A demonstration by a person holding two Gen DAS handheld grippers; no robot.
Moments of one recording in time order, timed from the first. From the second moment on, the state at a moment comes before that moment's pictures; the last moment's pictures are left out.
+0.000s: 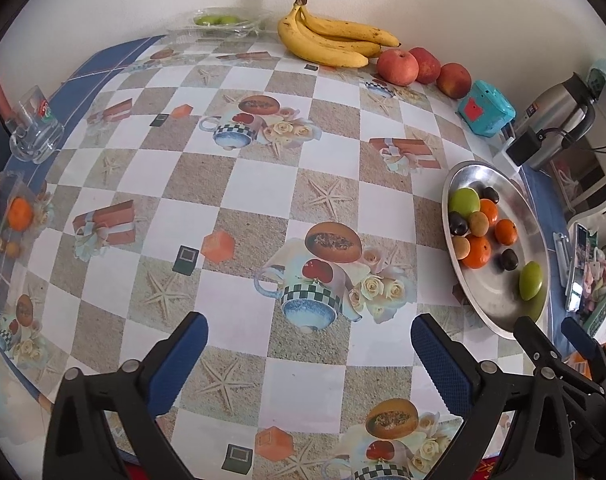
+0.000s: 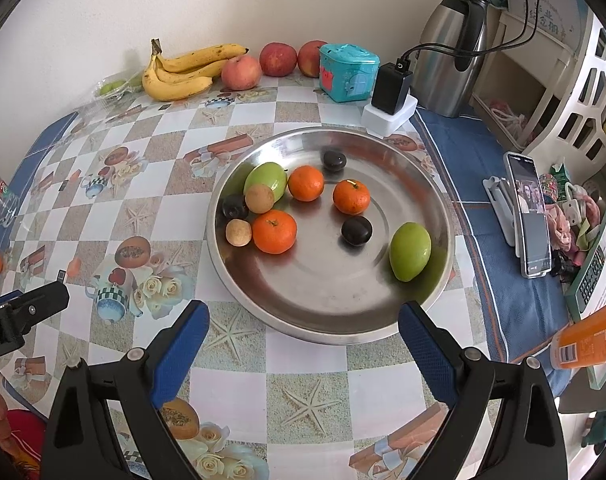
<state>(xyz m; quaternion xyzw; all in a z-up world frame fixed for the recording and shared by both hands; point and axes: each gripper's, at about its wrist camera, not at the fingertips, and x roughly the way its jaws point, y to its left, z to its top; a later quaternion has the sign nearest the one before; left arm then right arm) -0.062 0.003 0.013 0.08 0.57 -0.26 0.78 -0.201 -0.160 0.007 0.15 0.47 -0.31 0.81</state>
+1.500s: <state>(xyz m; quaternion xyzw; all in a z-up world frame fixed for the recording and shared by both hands) -0.060 0.004 0.029 0.17 0.49 -0.20 0.83 -0.194 -0.157 0.001 0.14 0.49 -0.29 0.81</state>
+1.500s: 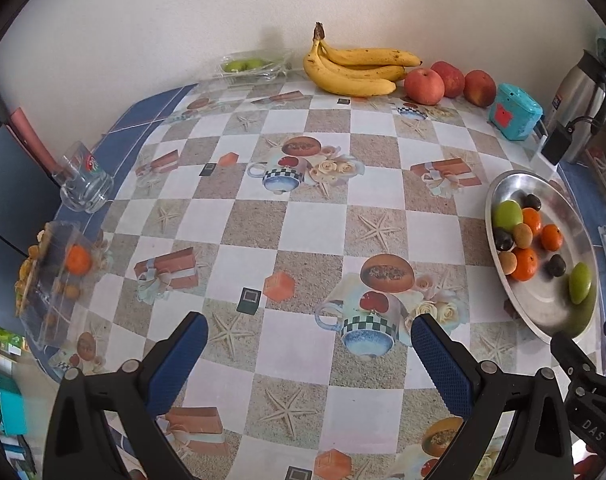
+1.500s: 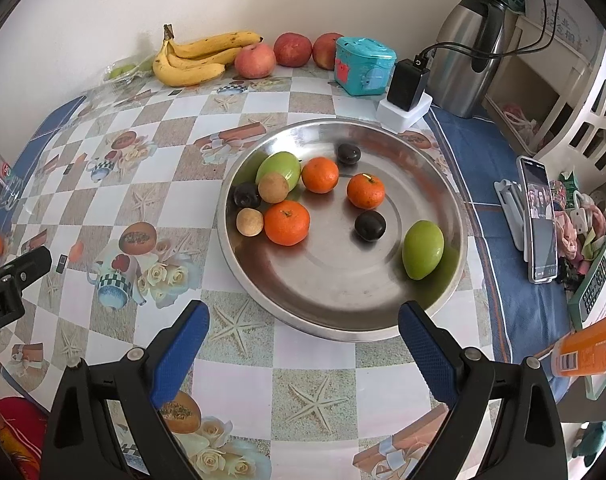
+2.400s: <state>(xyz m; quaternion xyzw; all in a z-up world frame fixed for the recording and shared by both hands) -0.060 0.003 0.024 0.17 0.50 -0.20 0.82 -0.195 -0.159 0.000 0.15 0.49 -0.29 0.81</state>
